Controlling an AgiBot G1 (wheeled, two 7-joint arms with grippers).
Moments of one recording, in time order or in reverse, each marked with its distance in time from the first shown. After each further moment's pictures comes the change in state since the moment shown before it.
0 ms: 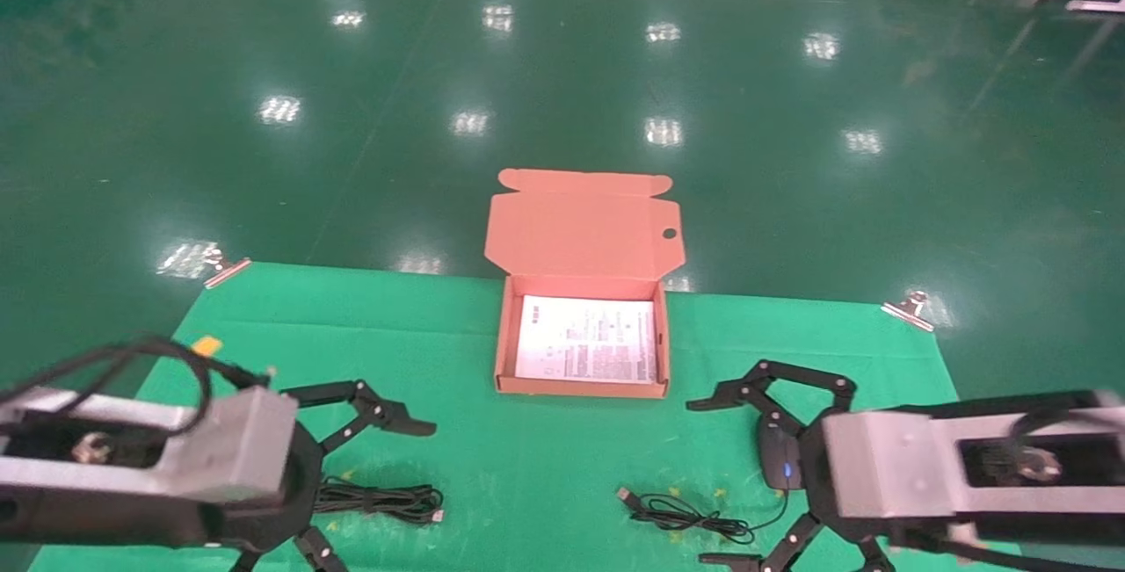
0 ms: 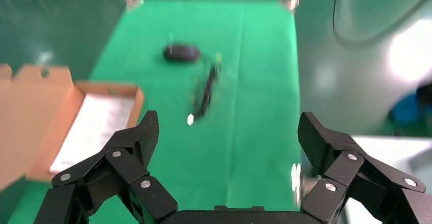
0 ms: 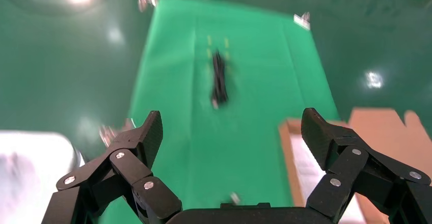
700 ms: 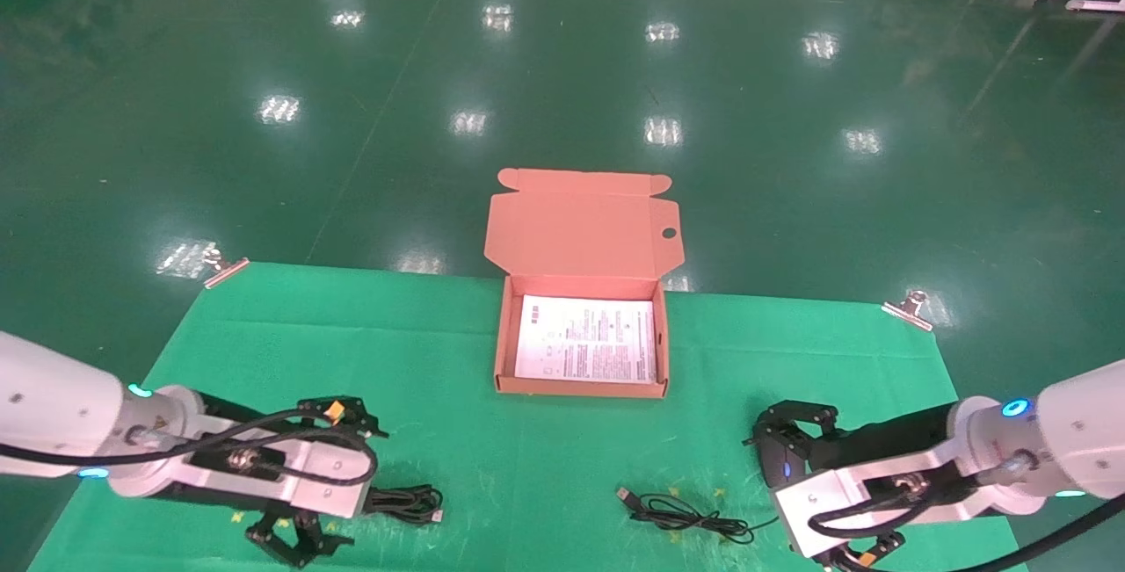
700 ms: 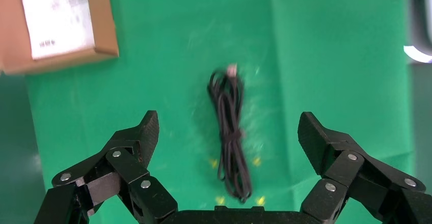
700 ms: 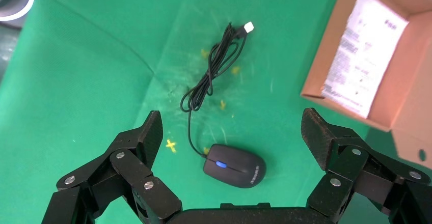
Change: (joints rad) left arm -0.087 0.156 0.268 -0.012 0.579 -0.121 0.014; right arm 0.081 -0.135 -0.248 0.000 -0.541 0.087 -0.121
